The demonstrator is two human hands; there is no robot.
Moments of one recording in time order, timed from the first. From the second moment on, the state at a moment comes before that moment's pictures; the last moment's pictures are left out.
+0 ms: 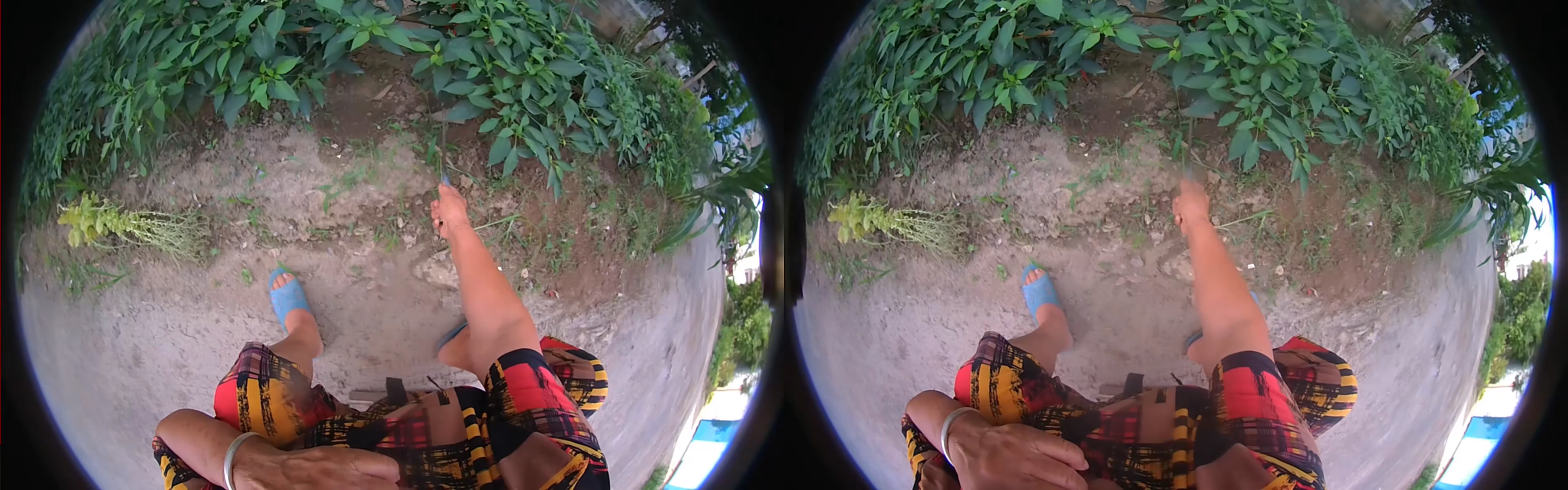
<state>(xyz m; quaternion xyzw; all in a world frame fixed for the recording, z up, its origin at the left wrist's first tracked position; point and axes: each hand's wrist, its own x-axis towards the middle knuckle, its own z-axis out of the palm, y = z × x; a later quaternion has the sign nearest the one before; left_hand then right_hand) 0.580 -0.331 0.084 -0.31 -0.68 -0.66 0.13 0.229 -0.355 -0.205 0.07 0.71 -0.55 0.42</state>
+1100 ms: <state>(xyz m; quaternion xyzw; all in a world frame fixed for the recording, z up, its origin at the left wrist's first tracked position) 0.581 -0.329 0.078 -0.28 -0.68 -0.66 0.14 0.227 -0.339 -0.187 0.03 0.72 -0.52 0.47</state>
